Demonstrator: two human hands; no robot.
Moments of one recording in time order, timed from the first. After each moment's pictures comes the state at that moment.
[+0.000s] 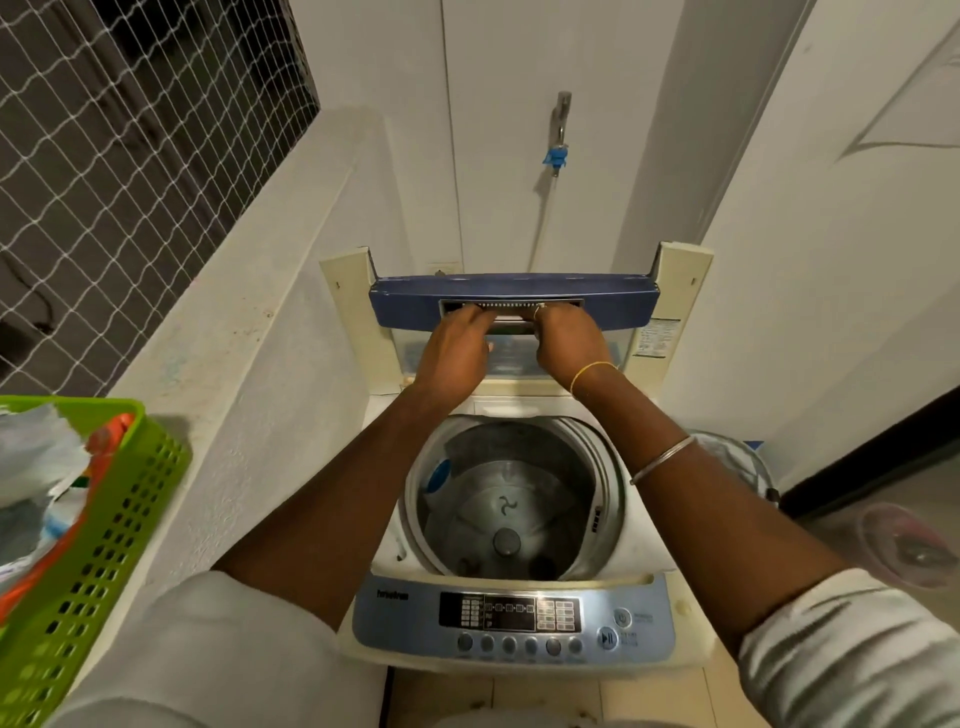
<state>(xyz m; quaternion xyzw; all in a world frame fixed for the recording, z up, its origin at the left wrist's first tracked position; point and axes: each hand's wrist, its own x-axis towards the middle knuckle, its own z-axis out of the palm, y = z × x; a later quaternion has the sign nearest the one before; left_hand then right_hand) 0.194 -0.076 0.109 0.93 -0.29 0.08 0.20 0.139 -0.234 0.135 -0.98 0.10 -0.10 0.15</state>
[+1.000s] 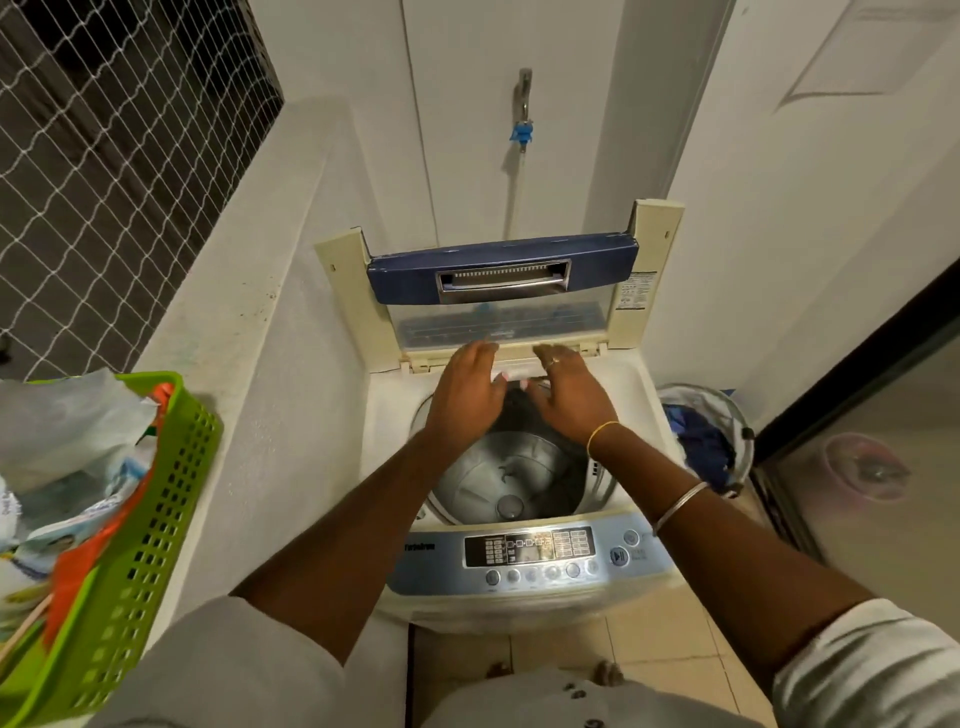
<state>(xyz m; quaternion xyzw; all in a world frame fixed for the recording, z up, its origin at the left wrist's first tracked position) 0.104 -0.034 0.059 0.91 -0.31 0.01 0.27 0.021 -0.190 0.067 -0.95 0.12 -0.08 0.26</state>
